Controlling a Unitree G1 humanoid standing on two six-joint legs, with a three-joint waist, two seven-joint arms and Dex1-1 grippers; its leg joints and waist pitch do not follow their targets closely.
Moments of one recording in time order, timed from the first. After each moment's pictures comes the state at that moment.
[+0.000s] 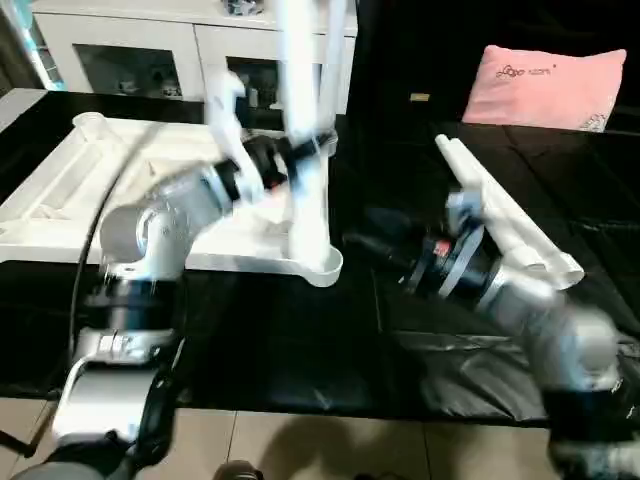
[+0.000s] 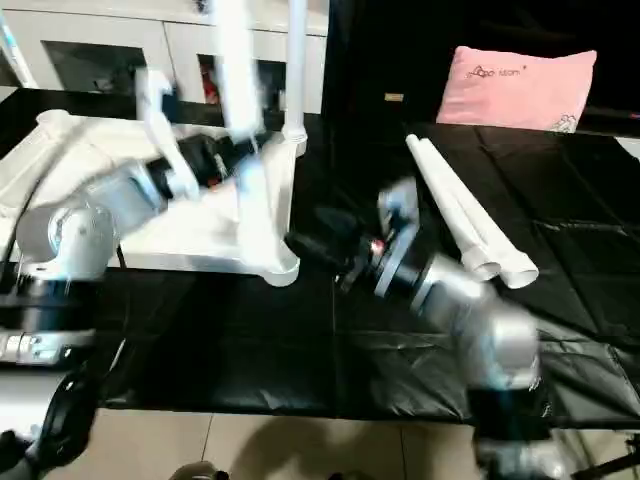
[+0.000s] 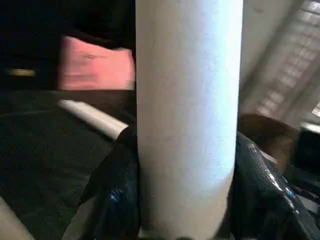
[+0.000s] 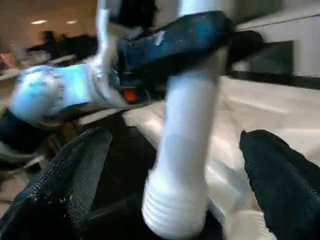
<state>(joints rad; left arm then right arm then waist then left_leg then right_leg) -0.77 0.30 0.03 0.21 -0.64 0.73 -0.79 -0.44 -0.31 -0.02 -0.02 0.64 0.66 0.94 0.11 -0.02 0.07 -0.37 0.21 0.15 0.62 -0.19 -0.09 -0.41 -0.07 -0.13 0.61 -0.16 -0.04</state>
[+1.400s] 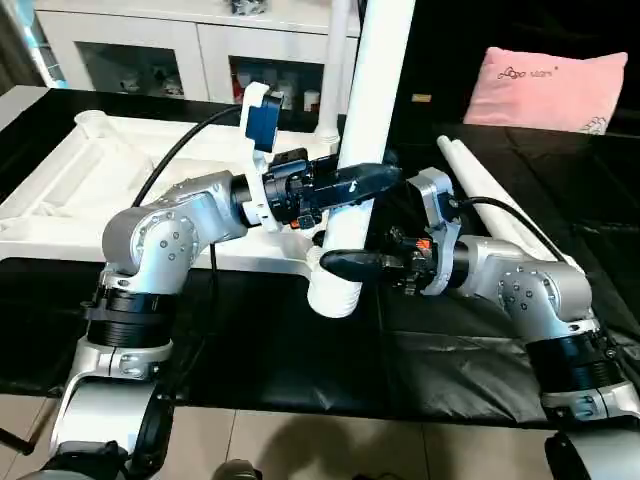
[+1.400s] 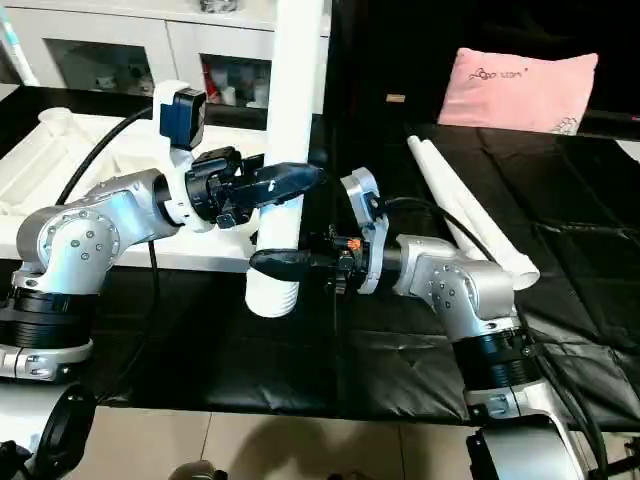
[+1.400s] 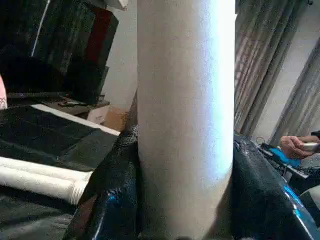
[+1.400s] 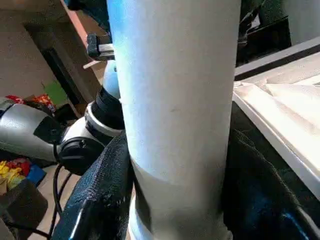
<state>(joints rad) -0.75 0.25 0.01 0.09 -0.79 0.81 -1.02 -0.58 -0.33 0.10 0.16 0.69 0.75 1.24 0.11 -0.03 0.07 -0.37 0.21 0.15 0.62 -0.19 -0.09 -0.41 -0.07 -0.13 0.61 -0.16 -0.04</state>
